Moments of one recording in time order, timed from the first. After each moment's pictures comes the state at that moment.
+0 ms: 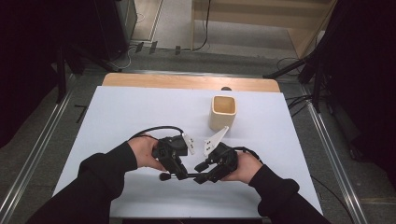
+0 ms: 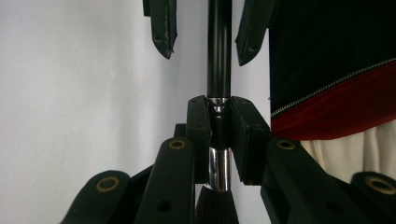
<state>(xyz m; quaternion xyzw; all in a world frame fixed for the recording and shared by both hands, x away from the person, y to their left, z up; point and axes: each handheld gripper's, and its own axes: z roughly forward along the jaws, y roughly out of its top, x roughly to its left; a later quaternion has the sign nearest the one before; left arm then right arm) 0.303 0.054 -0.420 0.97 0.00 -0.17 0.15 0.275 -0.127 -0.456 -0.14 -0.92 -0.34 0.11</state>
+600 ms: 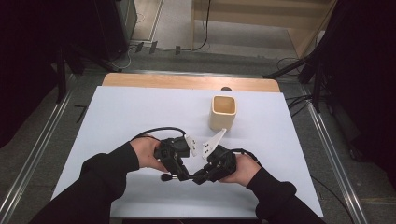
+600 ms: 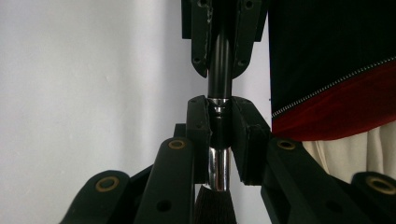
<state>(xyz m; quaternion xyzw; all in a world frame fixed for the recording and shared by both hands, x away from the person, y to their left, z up) 0.303 0.050 -0.423 0.97 -0.02 -0.17 0.15 0.271 -0.124 -0.460 -0.13 -0.92 -0.34 0.14</state>
